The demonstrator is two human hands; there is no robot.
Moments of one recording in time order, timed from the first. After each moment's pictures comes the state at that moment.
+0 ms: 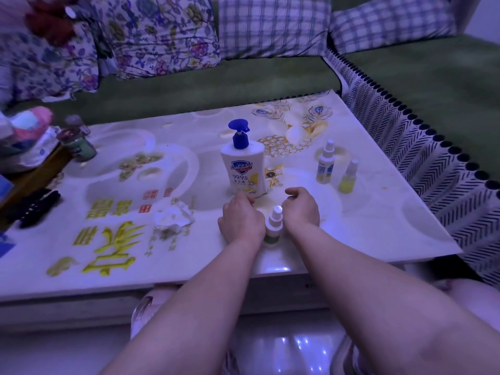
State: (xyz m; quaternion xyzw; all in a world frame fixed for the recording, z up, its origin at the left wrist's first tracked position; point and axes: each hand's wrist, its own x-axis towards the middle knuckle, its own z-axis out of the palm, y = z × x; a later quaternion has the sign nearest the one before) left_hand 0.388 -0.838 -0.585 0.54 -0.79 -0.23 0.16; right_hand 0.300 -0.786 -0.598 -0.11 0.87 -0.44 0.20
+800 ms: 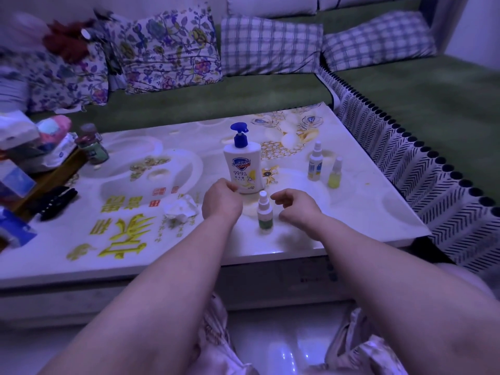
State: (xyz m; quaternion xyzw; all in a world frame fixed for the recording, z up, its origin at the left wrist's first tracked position) left_hand 0.430 -0.841 -0.537 0.54 -0.76 -0.30 0.20; right_hand 0.315 -0.727 -0.571 -0.30 0.80 -0.43 0.29
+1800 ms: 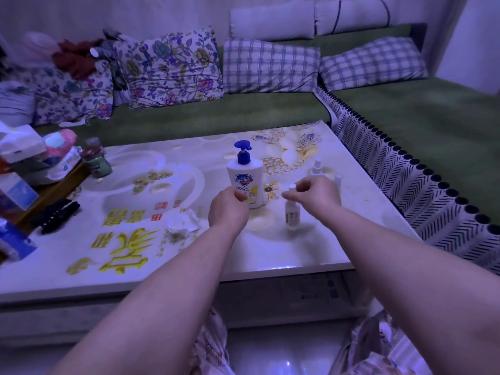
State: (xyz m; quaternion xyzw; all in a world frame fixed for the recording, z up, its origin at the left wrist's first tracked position) left_hand 0.426 -0.838 -0.521 0.50 -0.78 -0.32 0.21; right_hand 0.281 -0.729 -0.527 -0.29 0.84 -0.44 0.13
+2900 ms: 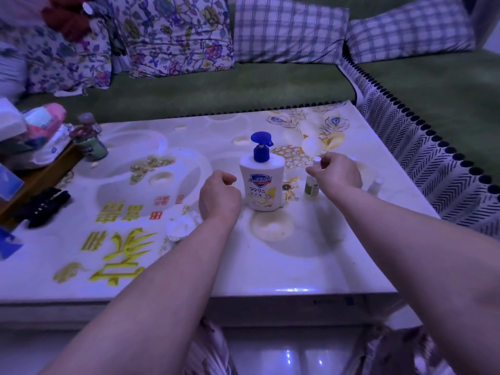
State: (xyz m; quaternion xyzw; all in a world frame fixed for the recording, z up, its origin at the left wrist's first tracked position) left_hand 0.404 -0.920 -0.539 0.55 -0.73 -0.31 0.27; right_hand 0.222 -0.816 -0.540 -0.21 0.90 -0.37 0.09
